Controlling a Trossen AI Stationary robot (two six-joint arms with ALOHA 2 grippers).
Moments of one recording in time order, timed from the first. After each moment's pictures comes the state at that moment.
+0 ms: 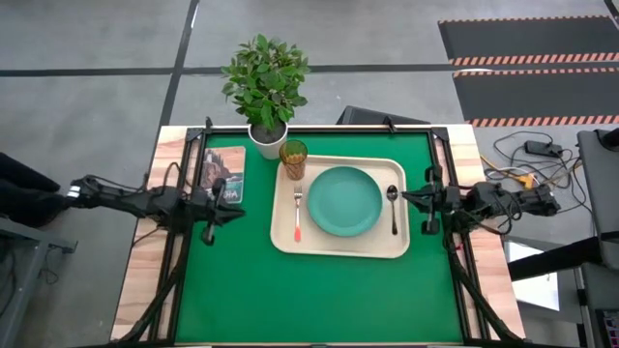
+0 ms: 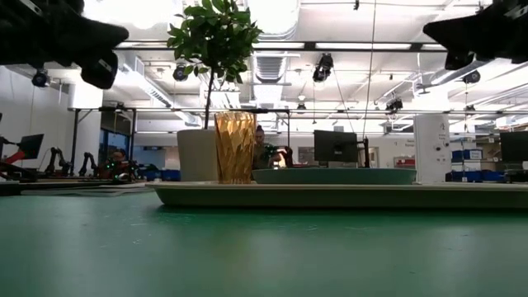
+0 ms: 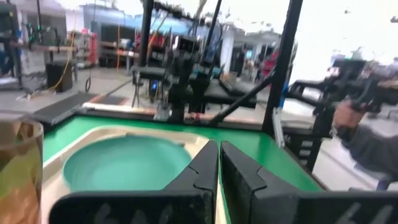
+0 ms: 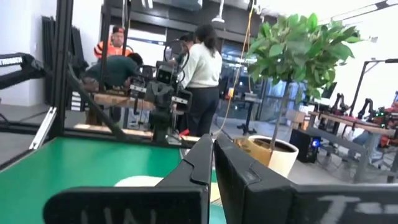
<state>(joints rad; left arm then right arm) -0.18 0.27 0.11 0.22 -0.11 -0.12 0.15 0.01 0.10 0.11 0.24 -0.22</state>
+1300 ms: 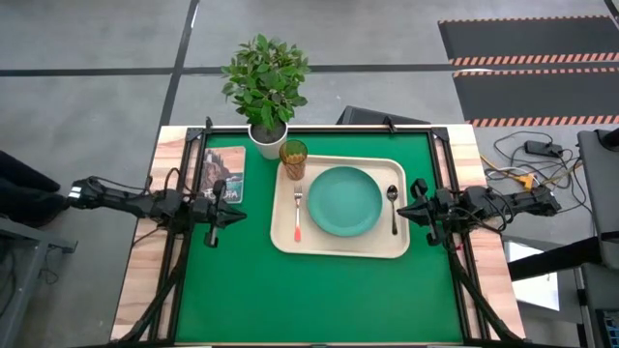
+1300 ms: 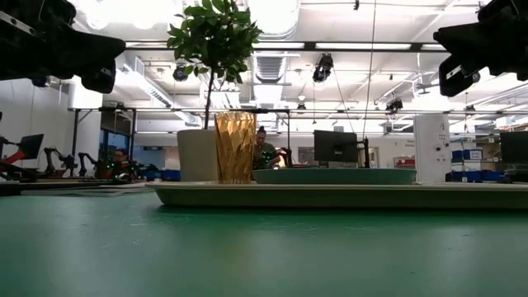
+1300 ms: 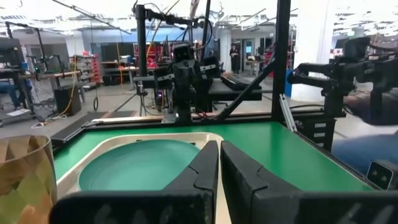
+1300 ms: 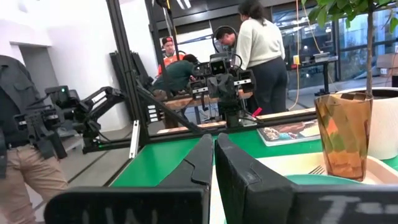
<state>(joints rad) -0.18 0.24 0.01 0.30 -0.10 0.03 0.15 0.02 0.01 0.16 0.03 0.16</state>
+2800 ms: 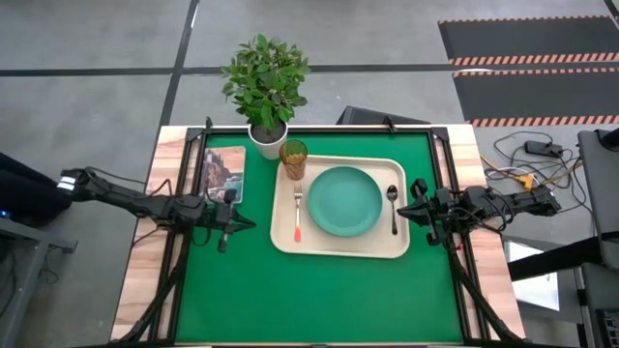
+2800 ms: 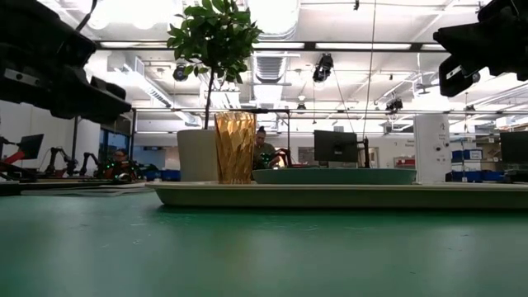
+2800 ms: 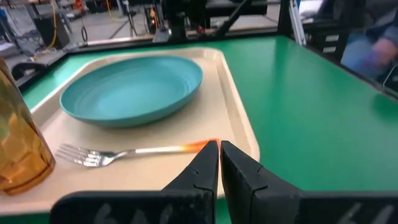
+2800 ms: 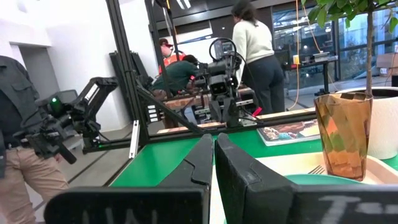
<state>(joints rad) -0.18 0.54 0.00 0.30 -0.10 0.03 0.15 0.02 0.01 0.16 0.03 0.16</state>
